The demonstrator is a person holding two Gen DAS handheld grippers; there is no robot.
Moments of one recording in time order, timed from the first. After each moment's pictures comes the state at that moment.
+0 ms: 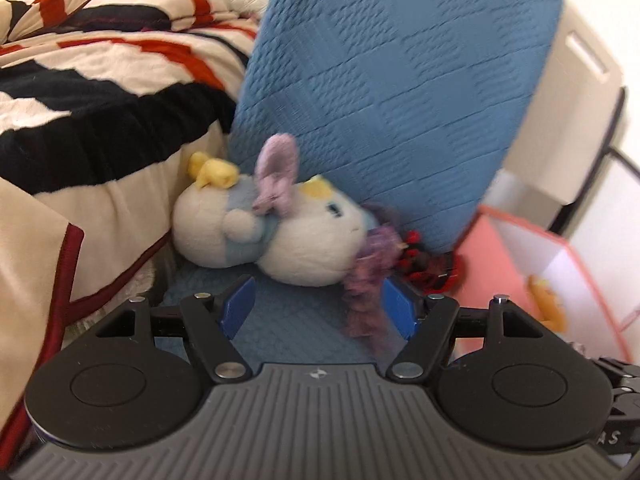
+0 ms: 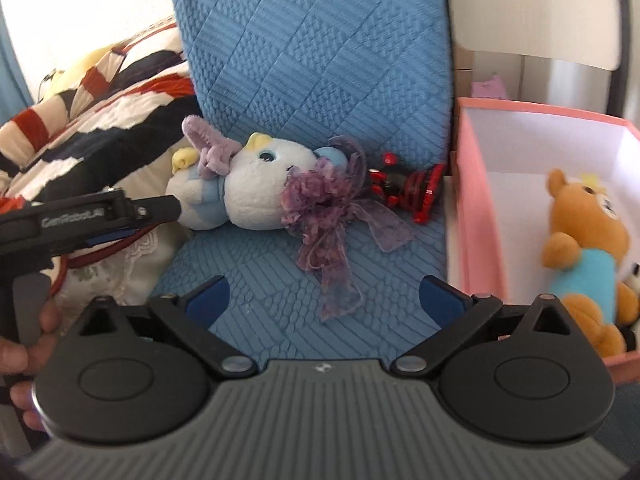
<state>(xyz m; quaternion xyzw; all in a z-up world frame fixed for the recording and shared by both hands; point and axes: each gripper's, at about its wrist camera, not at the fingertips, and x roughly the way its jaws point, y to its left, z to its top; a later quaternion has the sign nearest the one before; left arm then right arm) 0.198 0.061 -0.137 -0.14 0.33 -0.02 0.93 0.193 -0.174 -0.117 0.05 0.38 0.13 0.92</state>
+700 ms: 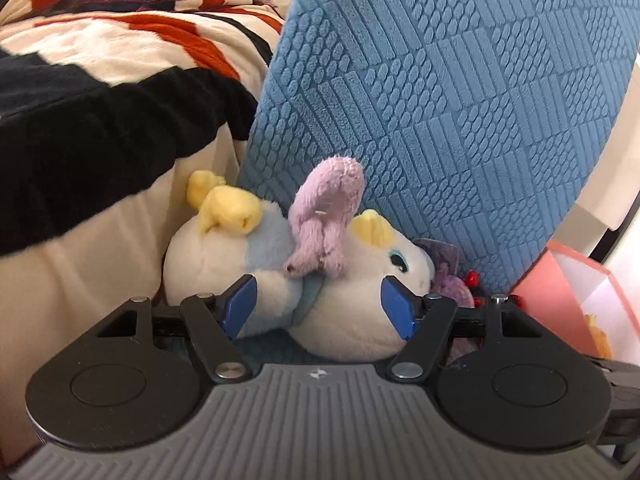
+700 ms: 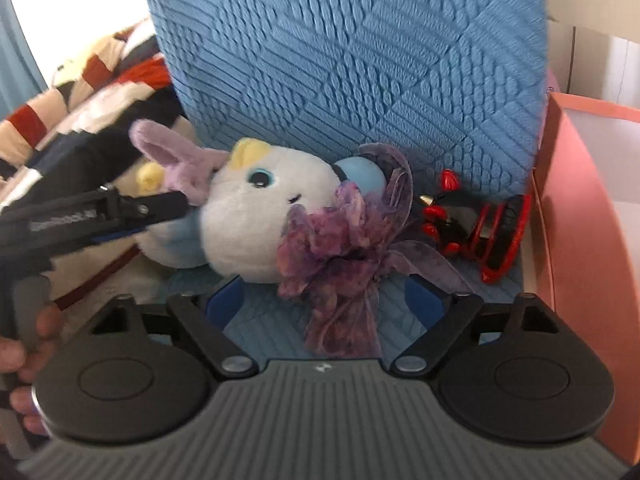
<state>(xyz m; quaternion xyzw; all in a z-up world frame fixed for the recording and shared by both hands) 0.301 0.093 -0.178 -0.15 0.33 -0.02 0.93 0.315 -0.144 -0.168 0.06 0.40 0.17 0.90</state>
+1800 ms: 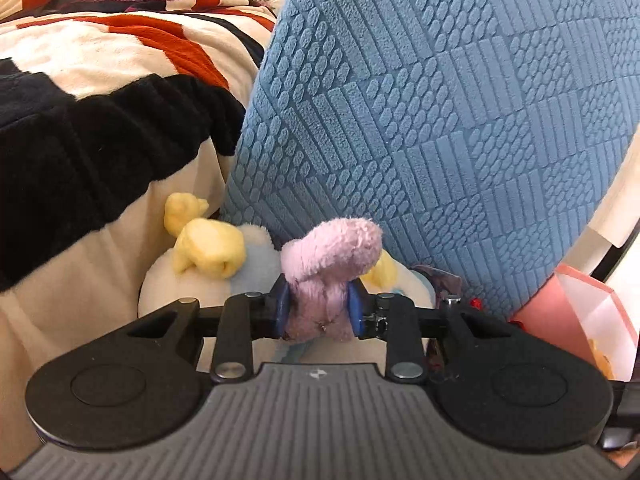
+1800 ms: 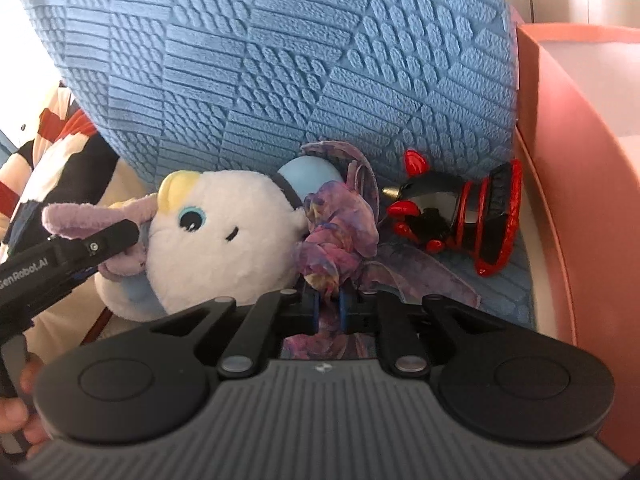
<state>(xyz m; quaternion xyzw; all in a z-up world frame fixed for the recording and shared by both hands) 0.329 0.094 -0.183 -0.17 0.33 -0.02 0.93 0.352 -0.165 -0.186 0.16 0.44 0.13 0.87</state>
